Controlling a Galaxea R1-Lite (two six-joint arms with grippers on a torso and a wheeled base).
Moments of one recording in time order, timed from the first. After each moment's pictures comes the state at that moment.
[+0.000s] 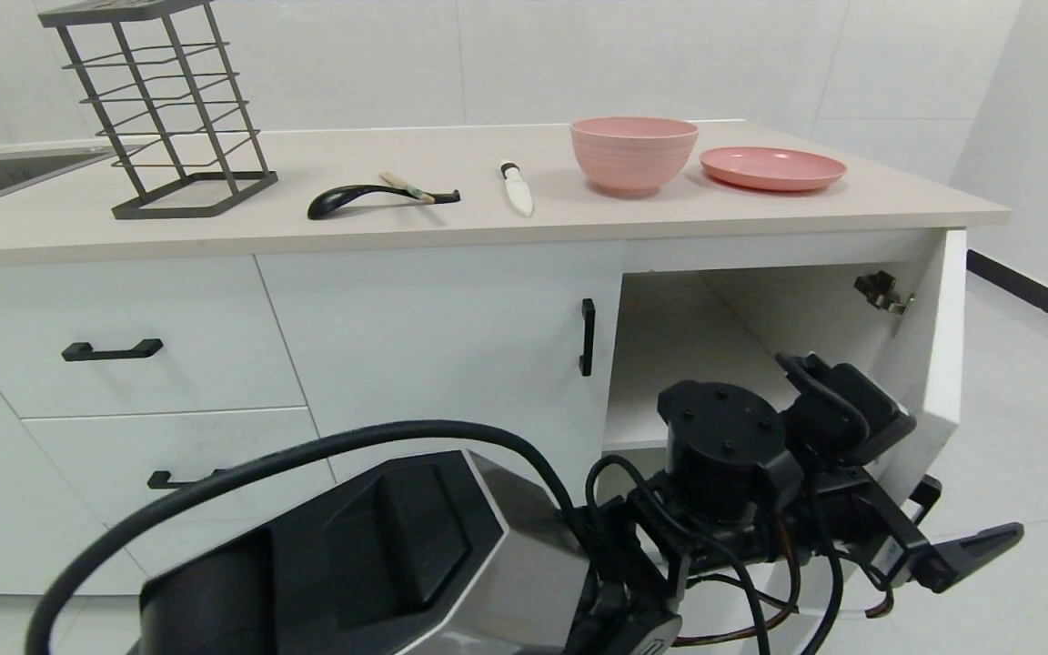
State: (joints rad) left arm -1.10 2.46 -1.55 -1.04 -0.37 0.02; right arm -0.06 0.90 -0.20 -1.41 1.12 -0.35
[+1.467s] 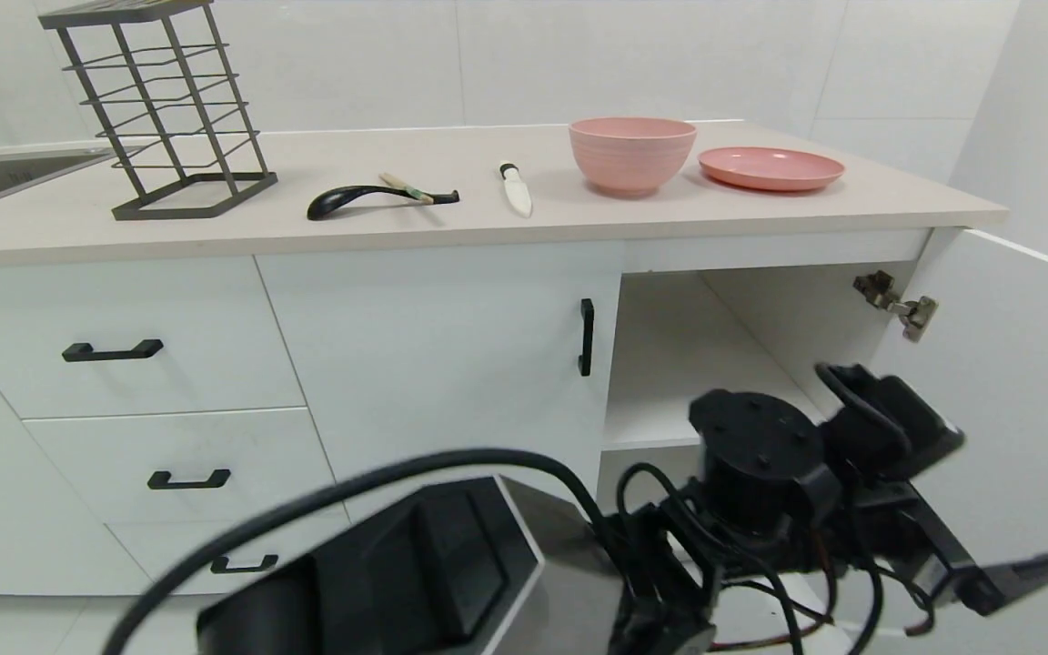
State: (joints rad) left arm -1.10 2.51 -1.66 -1.04 -0.43 0.00; right arm -0.10 0.78 -0.26 -1.40 1.12 -0.35
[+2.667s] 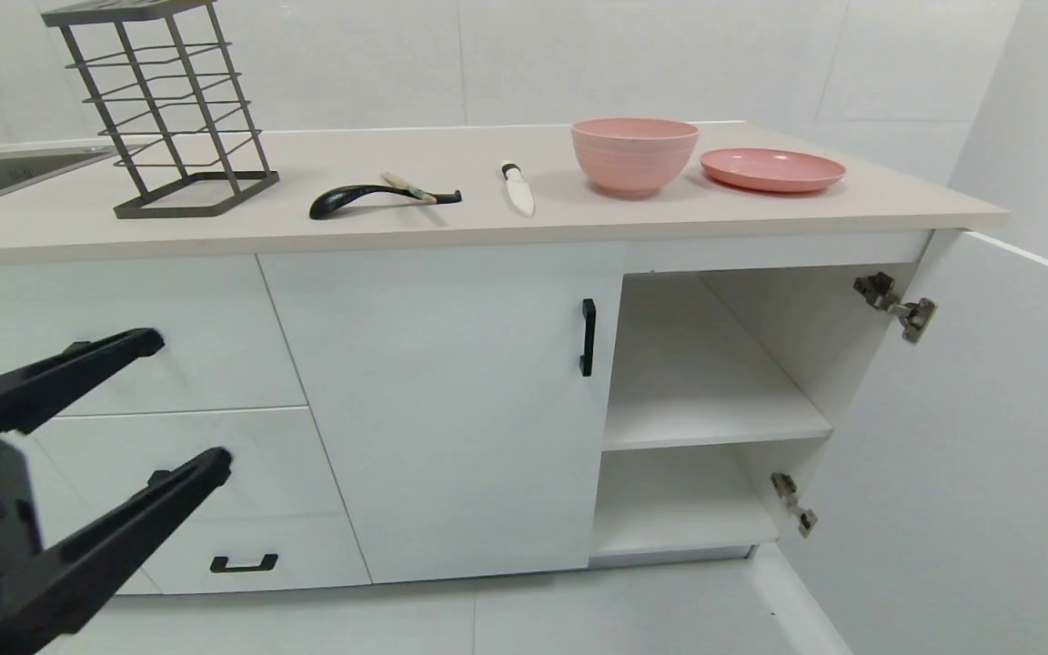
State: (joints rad) left arm -0.34 0.93 -0.19 -0.98 -0.44 0.04; right arm -0.06 0.50 0.00 -0.73 1.12 -0.35
